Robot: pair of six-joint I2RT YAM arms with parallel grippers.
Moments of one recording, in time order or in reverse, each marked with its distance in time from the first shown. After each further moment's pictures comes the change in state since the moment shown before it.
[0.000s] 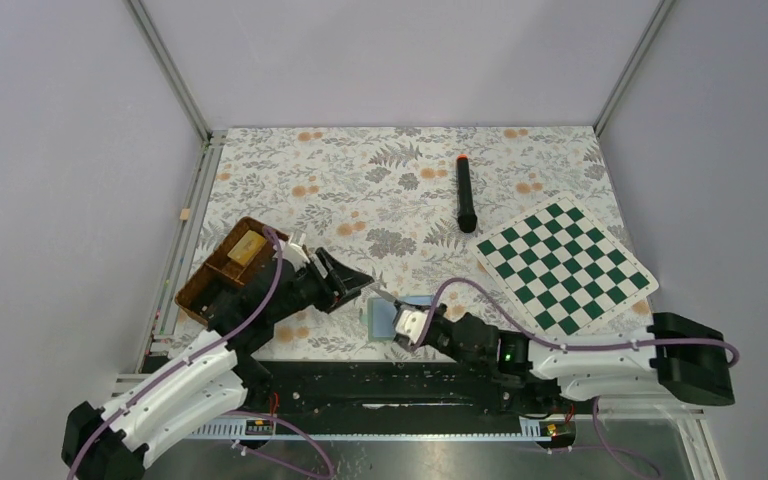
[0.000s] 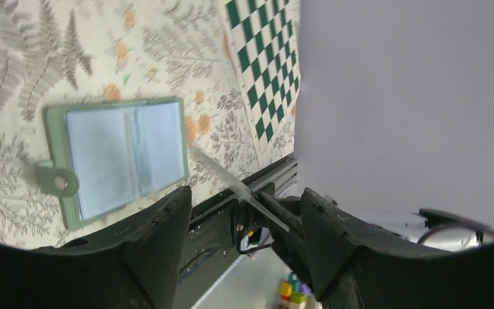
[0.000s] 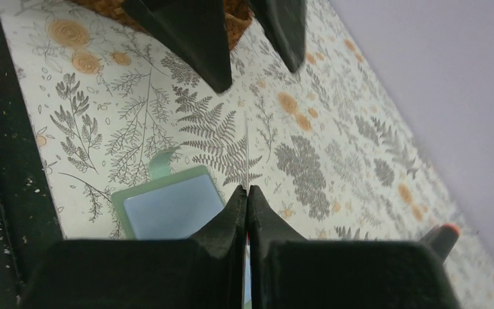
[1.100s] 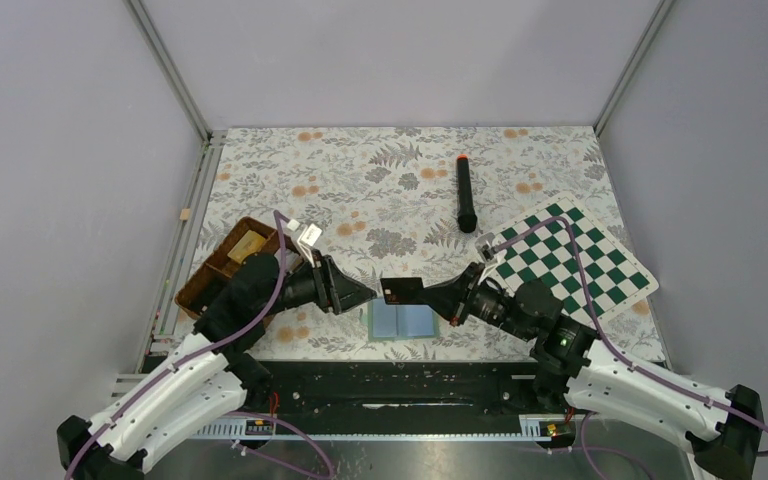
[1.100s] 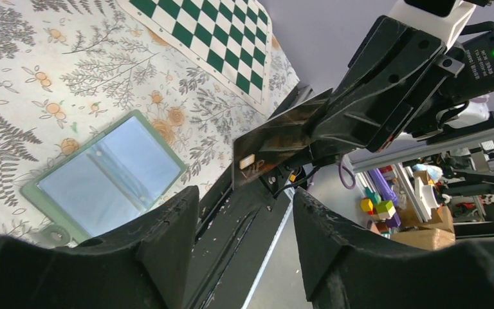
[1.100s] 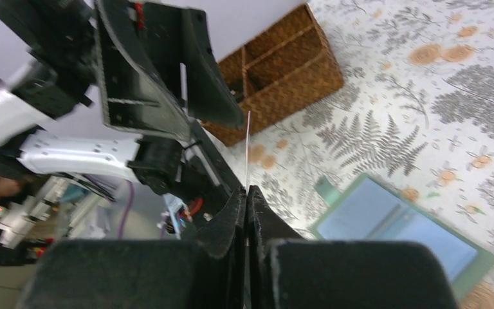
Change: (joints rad) left arm 0.001 -0.080 0.127 -0.018 0.253 0.545; right arm -0.399 -0.486 0.071 -0.463 -0.473 1.141
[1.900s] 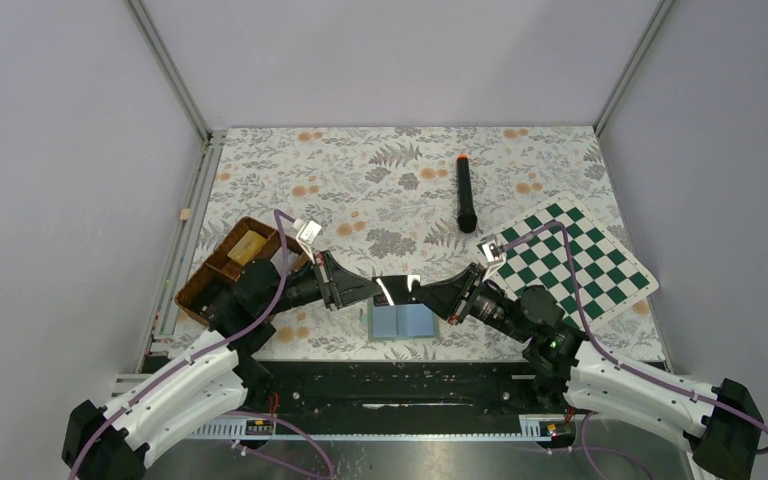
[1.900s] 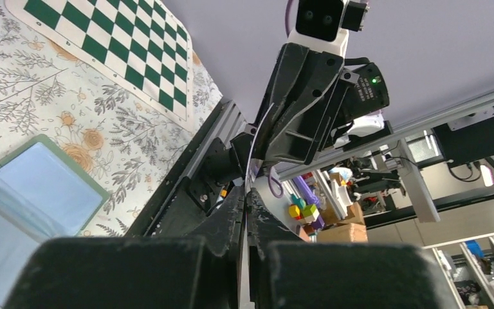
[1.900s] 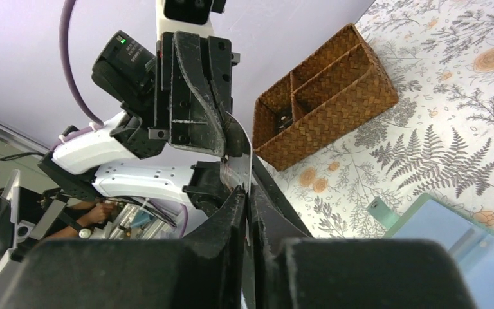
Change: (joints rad) left arm 0.003 0.075 -0.125 0.436 0.132 -0.270; right arm -0.013 0.029 -0.115 0.322 -0.030 0.230
